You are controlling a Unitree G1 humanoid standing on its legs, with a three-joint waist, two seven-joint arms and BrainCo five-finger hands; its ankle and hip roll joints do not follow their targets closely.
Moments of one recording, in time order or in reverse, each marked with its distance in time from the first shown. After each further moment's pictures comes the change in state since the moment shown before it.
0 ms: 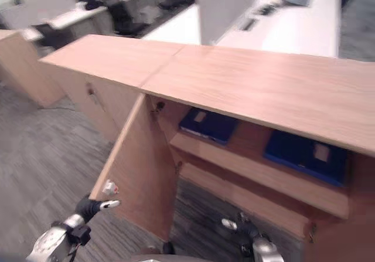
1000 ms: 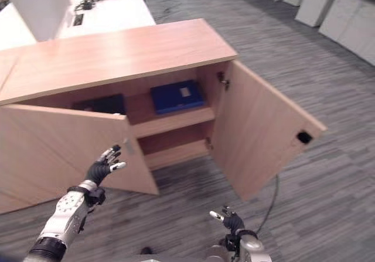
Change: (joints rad) left arm -0.429 -0.143 0.006 0.278 0.177 0.028 0.126; right arm 0.166 0.066 -0.047 -0.141 0.075 0.021 0.026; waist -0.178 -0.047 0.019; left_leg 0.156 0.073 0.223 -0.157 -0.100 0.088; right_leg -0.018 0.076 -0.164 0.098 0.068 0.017
